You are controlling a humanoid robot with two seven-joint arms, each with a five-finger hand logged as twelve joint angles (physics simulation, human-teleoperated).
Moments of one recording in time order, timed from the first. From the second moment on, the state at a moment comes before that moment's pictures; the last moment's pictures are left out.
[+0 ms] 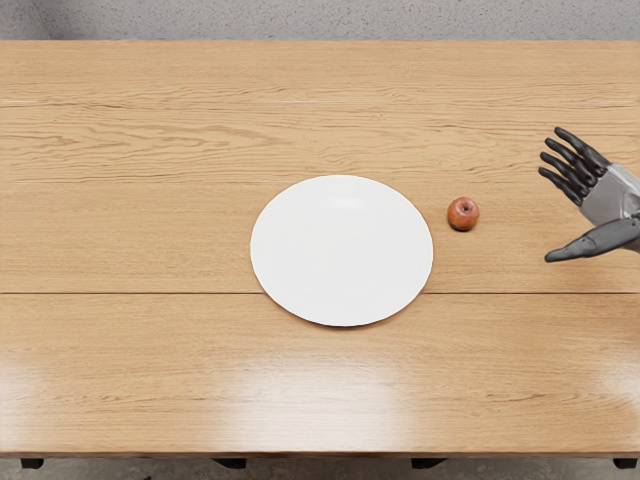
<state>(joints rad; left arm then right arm) -0.02 0.00 0.09 -0.17 0.05 0.00 -0.61 0.38 -0.68 0.92 0.90 -0.69 0.61 0.61</state>
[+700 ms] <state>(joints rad) -0.03 0.00 0.09 -0.17 0.05 0.00 -0.61 0.98 -0.70 0.28 0.79 -0.67 0.54 0.61</state>
